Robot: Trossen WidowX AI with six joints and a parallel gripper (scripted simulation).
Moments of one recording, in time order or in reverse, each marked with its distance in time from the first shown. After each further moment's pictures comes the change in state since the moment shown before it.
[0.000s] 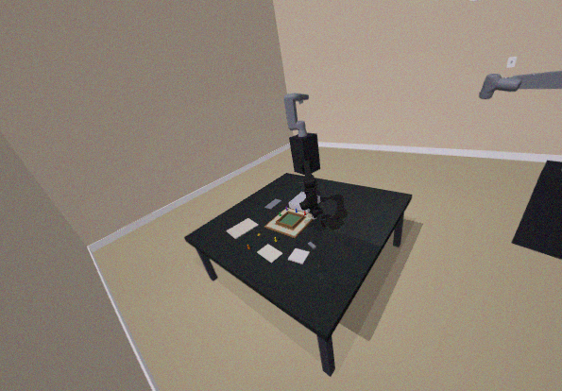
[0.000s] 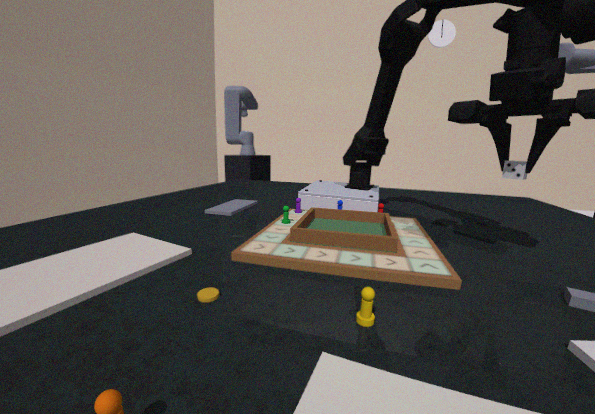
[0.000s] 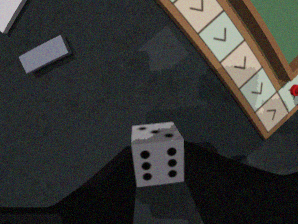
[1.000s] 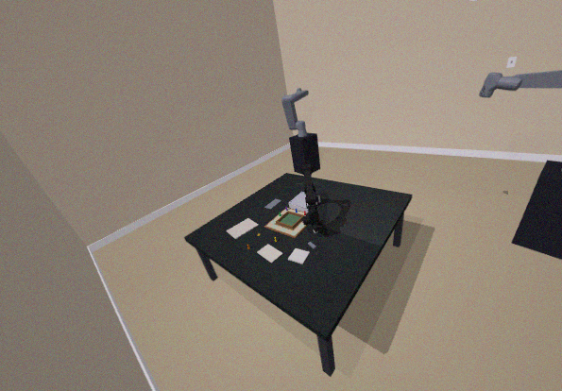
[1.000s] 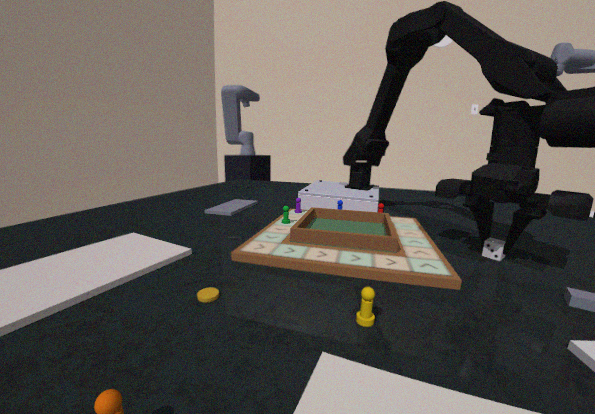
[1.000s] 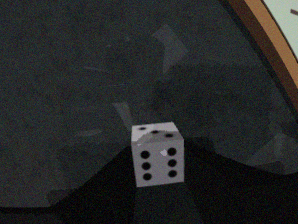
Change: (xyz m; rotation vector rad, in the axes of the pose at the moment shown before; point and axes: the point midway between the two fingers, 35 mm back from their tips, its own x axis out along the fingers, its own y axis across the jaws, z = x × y) arm 0.121 -0.008 0.001 0.018 0.001 -0.004
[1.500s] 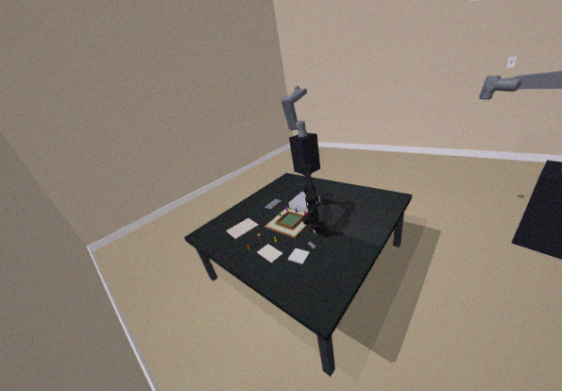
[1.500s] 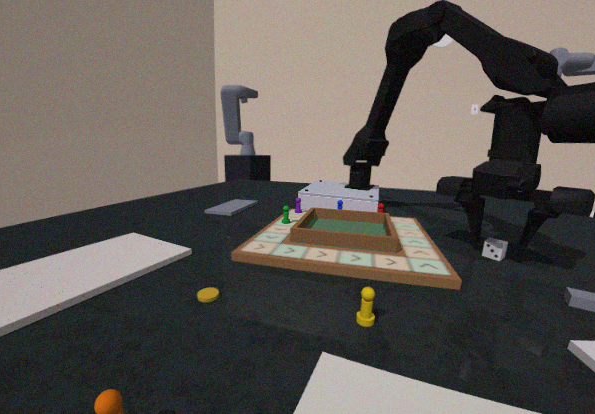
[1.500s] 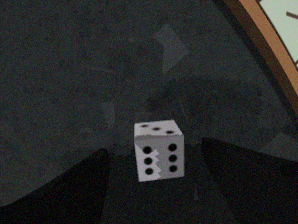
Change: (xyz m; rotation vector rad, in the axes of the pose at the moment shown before) arm -0.005 0.001 0.000 0.000 -0.001 0.004
